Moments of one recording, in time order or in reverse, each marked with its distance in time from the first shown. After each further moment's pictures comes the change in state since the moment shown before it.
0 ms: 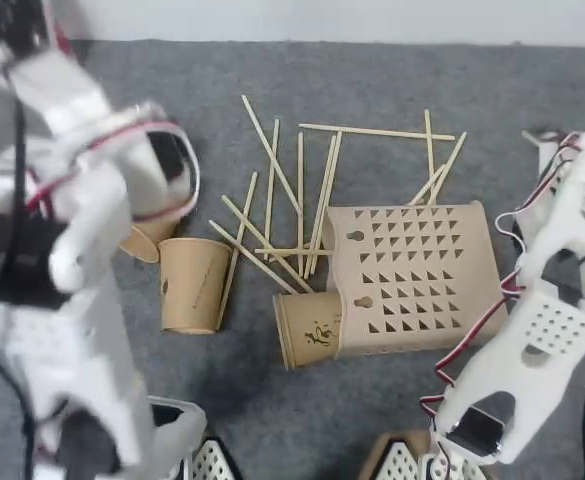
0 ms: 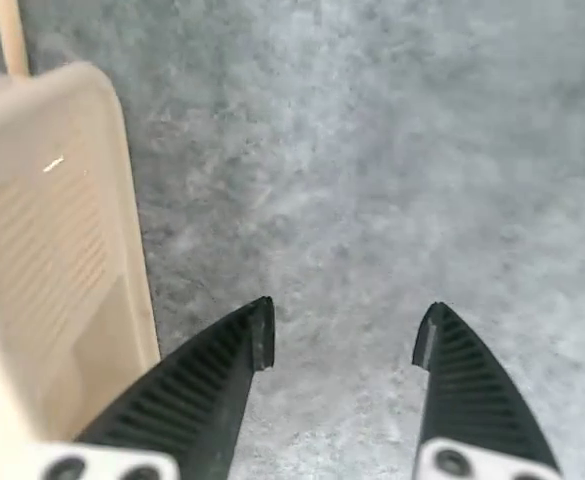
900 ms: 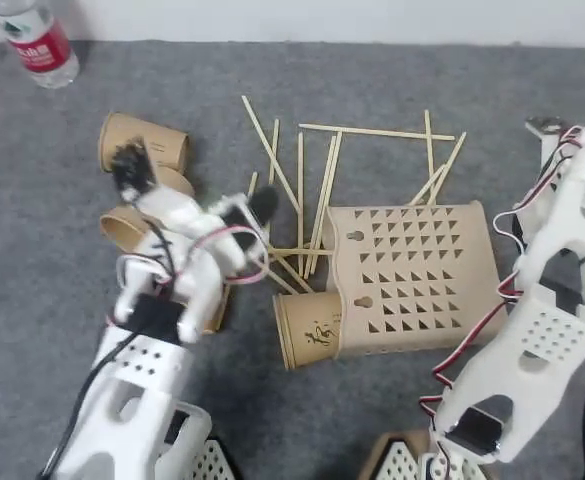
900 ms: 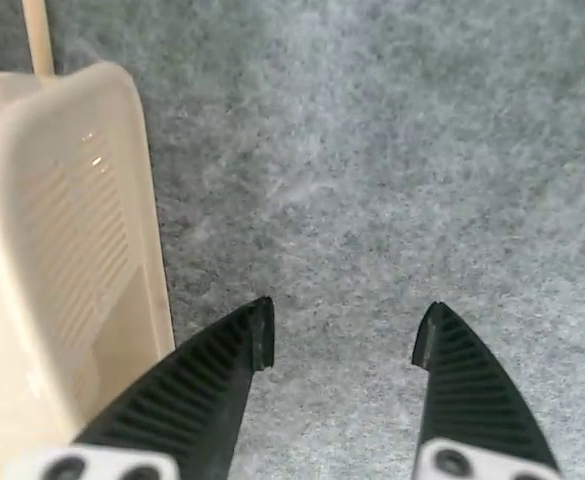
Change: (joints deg) left arm 7.8 -30.9 94.5 -69.3 16.2; right arm -0.8 -2.7 2.6 0.1 -0.9
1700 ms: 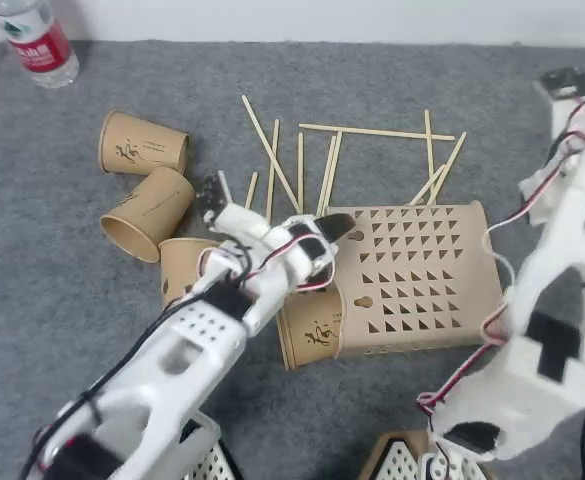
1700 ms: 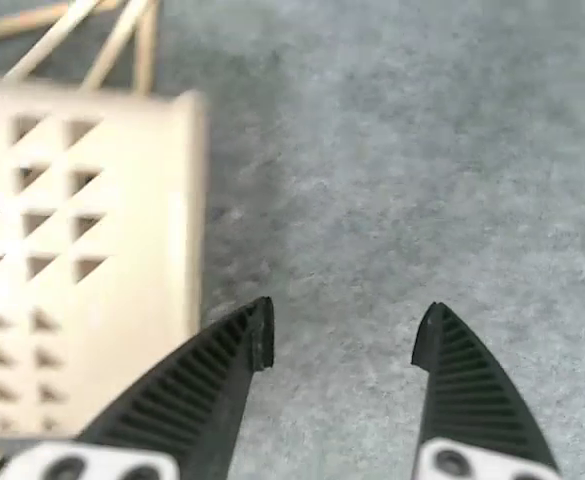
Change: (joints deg) left arm 14.4 23.6 -1.1 -15.3 27.2; right arm -4.1 -27.9 12.4 0.4 1.1
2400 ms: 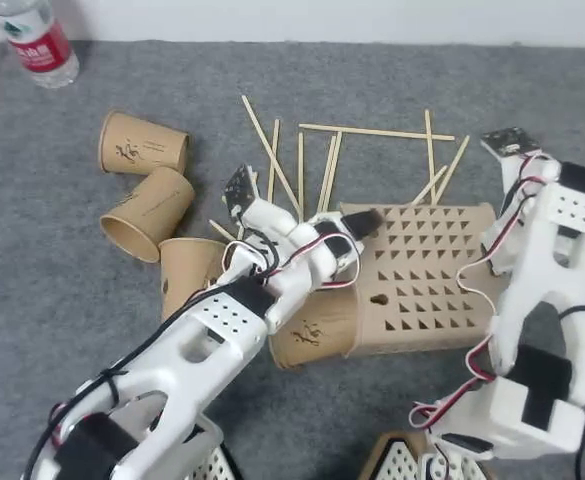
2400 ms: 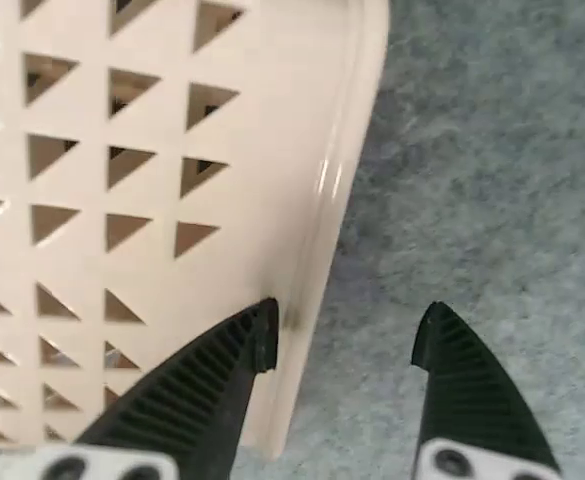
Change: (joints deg) left arm 5.0 5.5 -3.6 -5.6 2.4; right arm -2.4 -8.1 30.1 -12.9 1.1
